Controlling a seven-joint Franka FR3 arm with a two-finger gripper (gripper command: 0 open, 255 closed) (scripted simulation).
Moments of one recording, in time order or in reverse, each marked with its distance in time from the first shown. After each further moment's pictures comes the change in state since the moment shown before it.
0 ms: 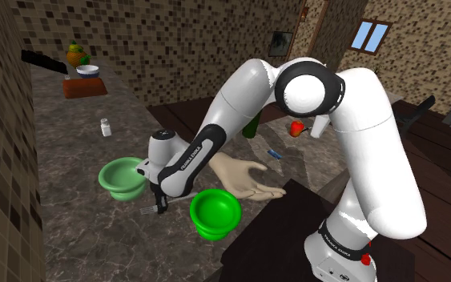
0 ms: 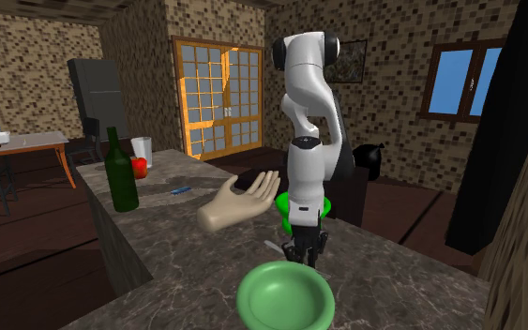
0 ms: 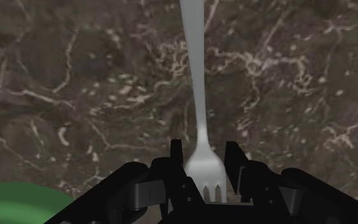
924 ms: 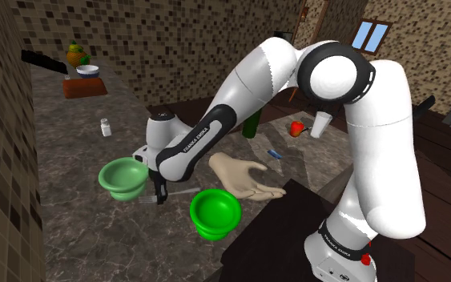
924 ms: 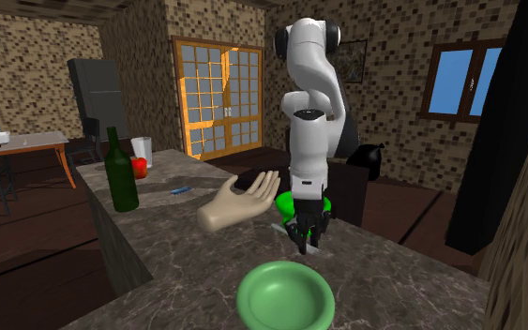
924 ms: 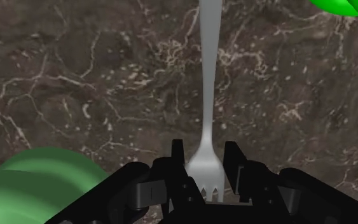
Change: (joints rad) arm -0.019 -0.149 0.029 -0.046 0.024 -0.116 -0.009
